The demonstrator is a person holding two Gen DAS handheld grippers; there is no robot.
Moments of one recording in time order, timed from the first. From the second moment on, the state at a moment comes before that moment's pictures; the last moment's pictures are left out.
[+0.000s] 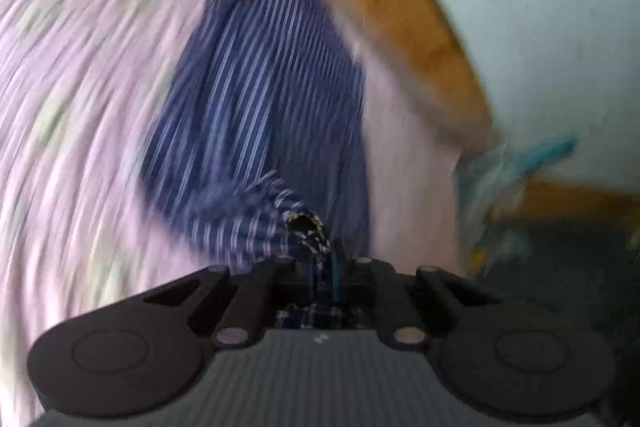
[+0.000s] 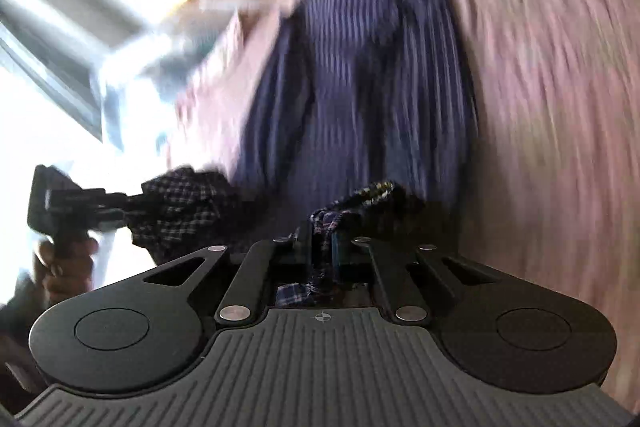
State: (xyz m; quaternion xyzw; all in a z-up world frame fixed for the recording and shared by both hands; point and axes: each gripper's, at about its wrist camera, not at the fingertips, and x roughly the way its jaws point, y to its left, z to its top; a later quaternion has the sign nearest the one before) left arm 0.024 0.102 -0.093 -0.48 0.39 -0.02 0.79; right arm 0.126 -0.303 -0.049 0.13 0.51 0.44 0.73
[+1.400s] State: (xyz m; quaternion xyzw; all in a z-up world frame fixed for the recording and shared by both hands) left arm 0.055 0.094 -0.187 -0.31 0.45 0.07 0.83; right arm 0.210 -0.300 -0.094 -0.02 0.53 0.37 0.76
